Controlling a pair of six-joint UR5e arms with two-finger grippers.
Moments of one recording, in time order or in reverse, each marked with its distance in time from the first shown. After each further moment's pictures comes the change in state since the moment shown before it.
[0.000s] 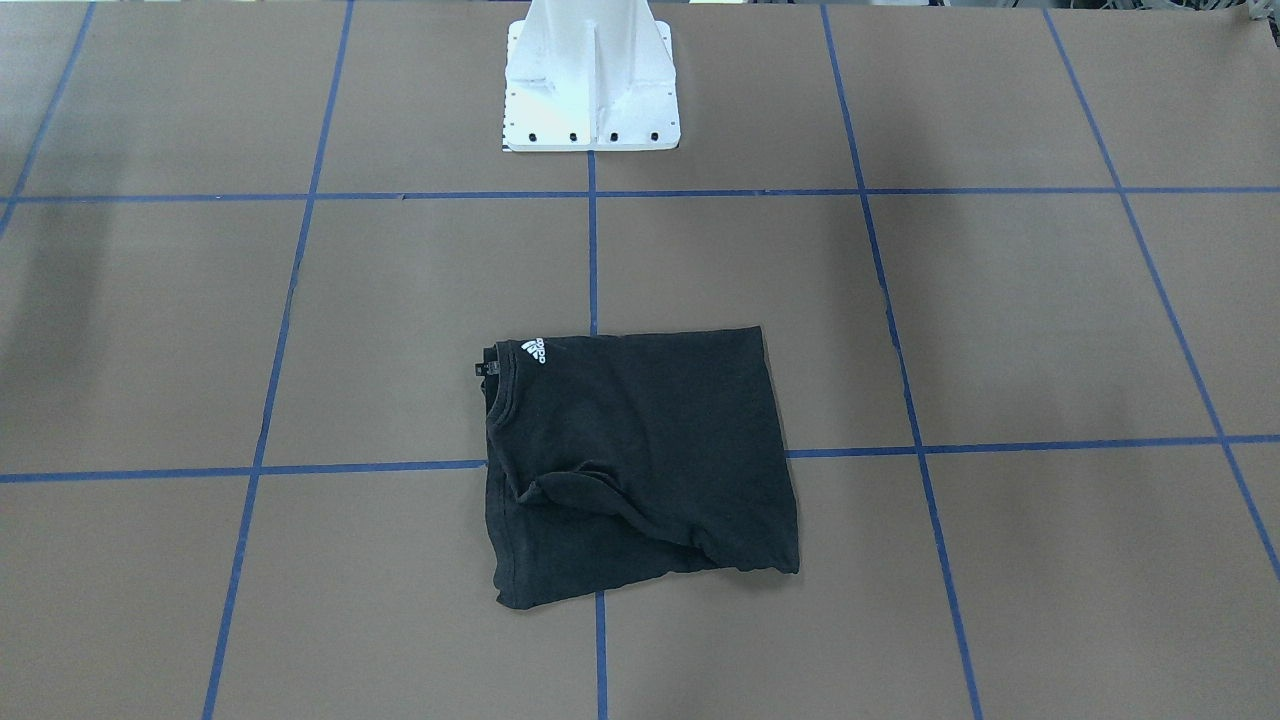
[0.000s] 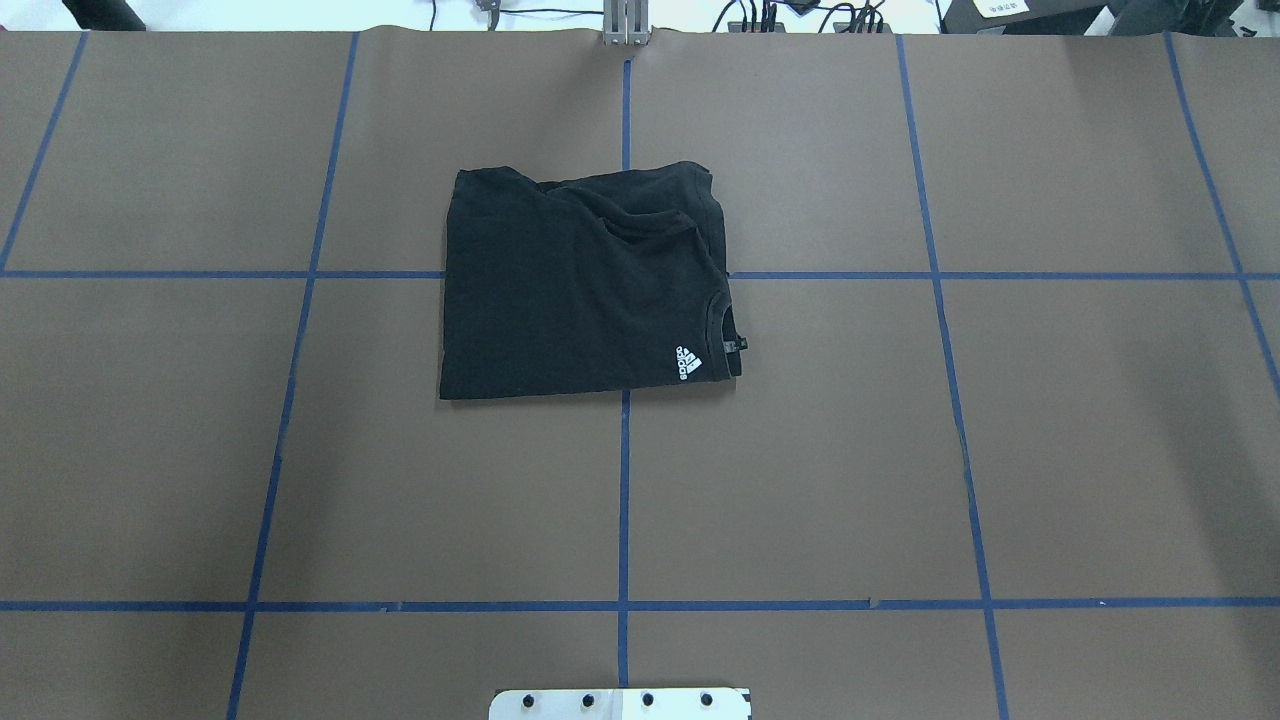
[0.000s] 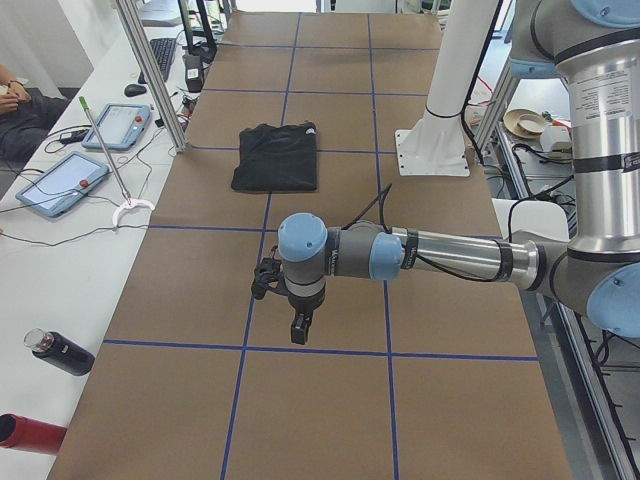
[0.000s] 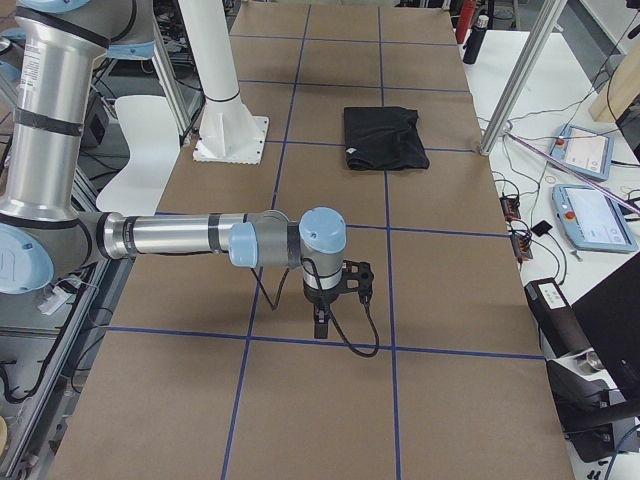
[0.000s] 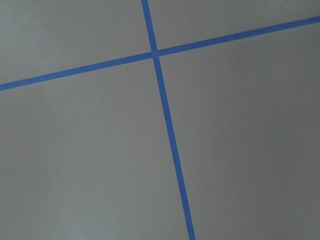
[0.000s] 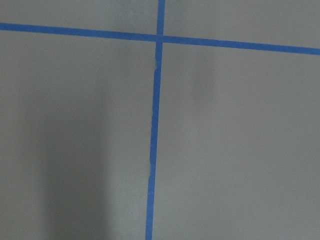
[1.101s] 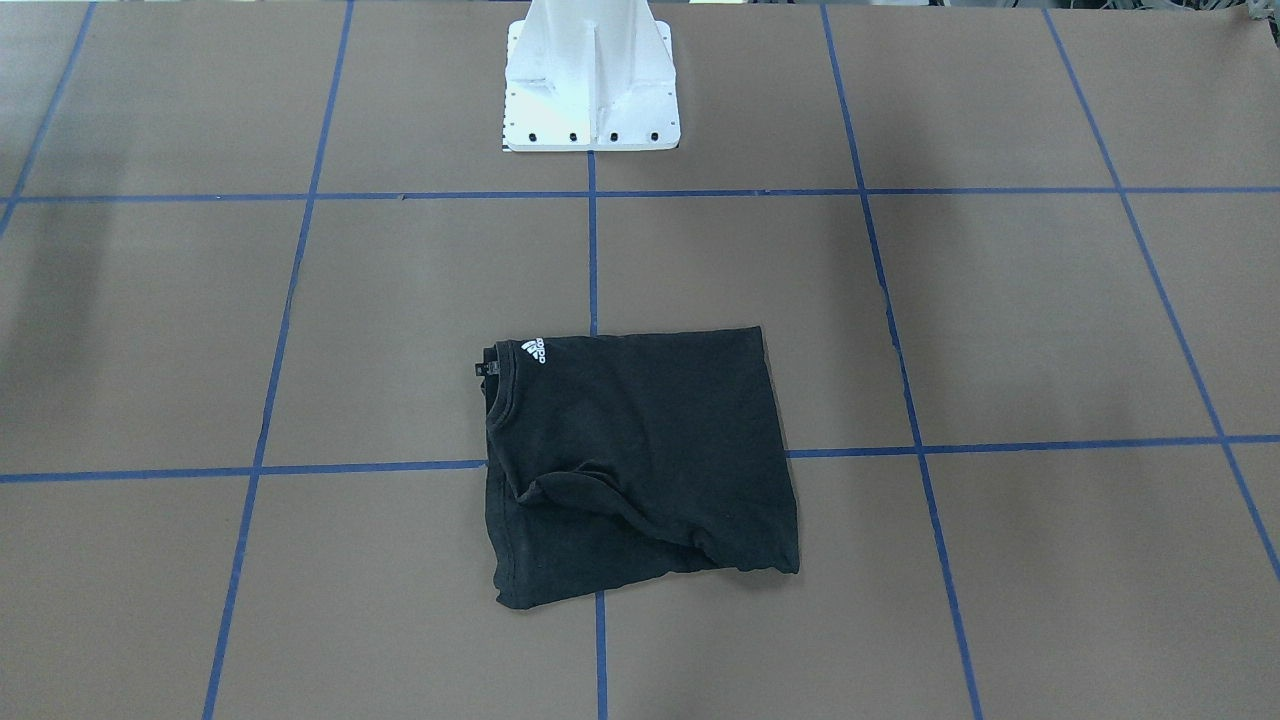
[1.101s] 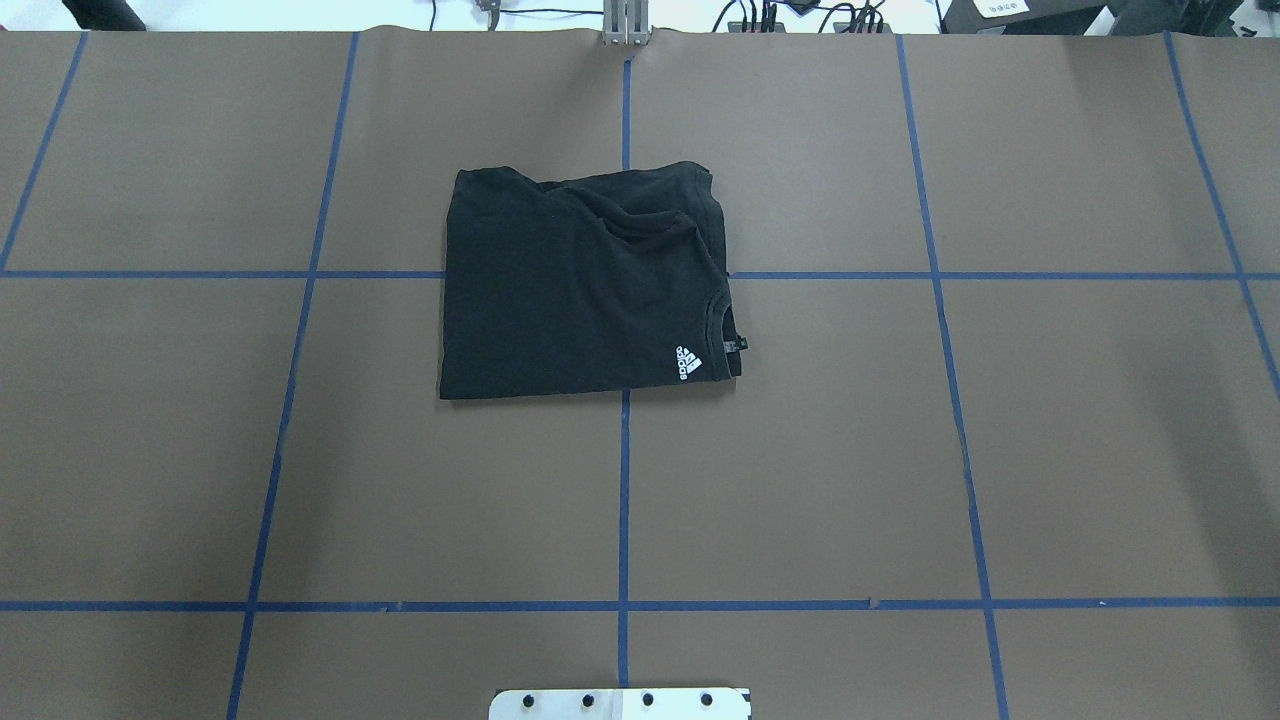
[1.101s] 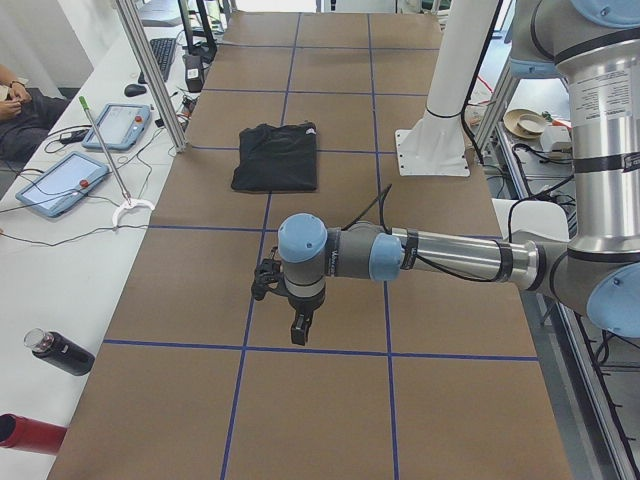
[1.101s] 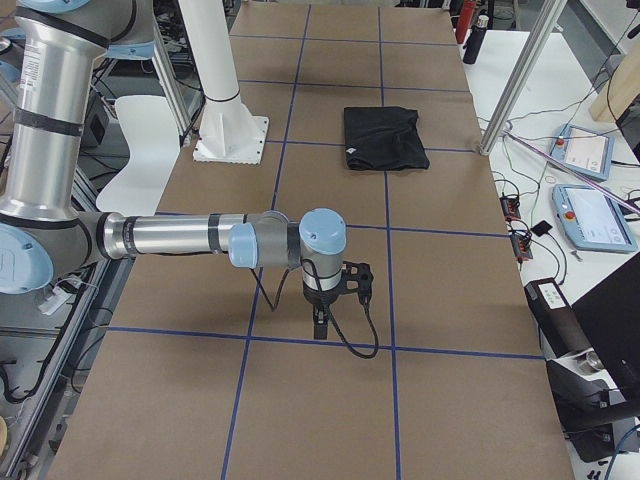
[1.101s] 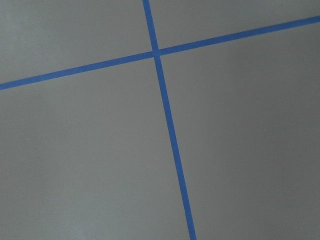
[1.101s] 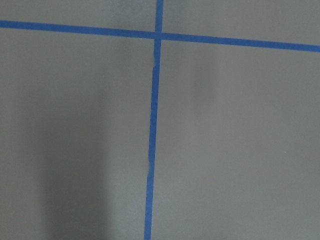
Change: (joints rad) left arm -0.001 0.000 0.003 0.001 0.000 -0.001; right arm 0.000 -0.001 -0.004 -0.007 0.000 -0.003
